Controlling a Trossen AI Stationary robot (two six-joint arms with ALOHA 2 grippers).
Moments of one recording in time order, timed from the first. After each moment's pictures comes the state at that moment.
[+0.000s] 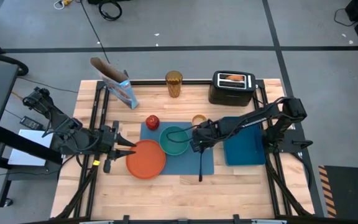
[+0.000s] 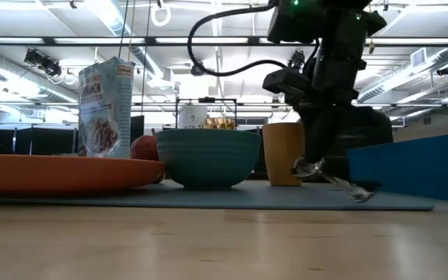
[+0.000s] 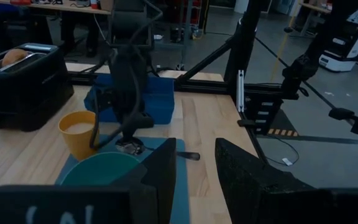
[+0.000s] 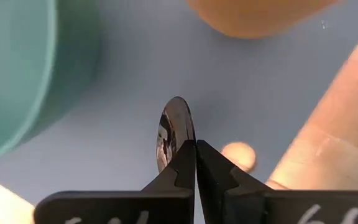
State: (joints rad) left arm -0.70 0.80 0.84 -0.30 -0.63 -0.30; right arm 0.11 1.69 1.06 -0.63 0.09 1.27
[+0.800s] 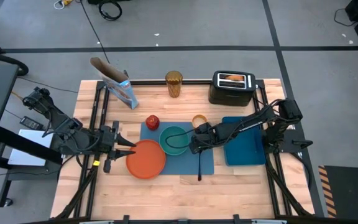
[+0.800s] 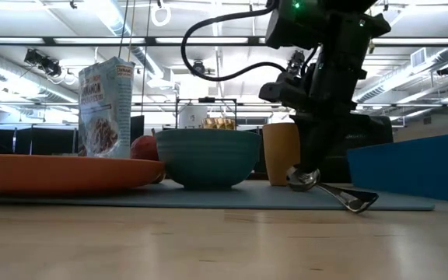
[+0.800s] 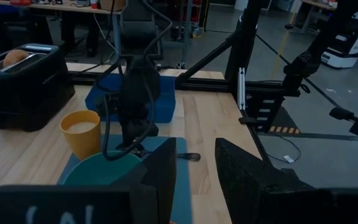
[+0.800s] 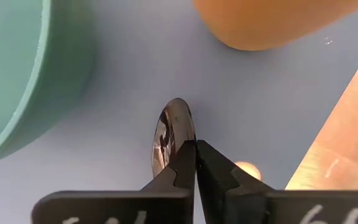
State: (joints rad) left arm -0.70 0.80 0.84 -0.31 -0.63 -0.29; right arm 0.15 1.75 1.06 -0.61 0.23 1.28
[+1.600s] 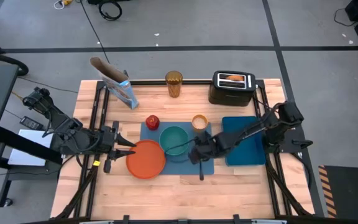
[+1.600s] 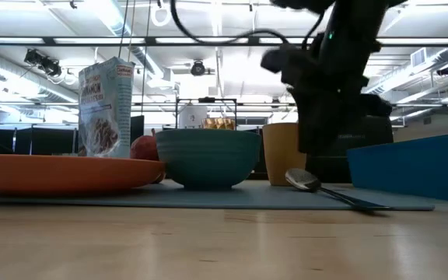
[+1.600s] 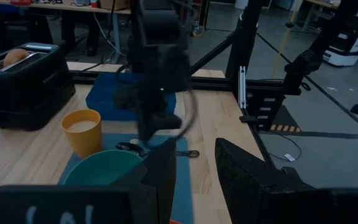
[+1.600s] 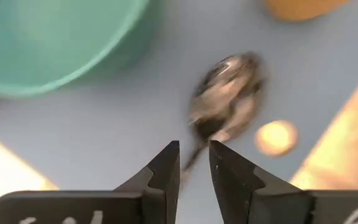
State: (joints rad) left arm -0.70 0.80 0.84 -0.32 -0.63 -0.29; right arm 0.28 1.76 1.15 -0.67 0.27 1.32
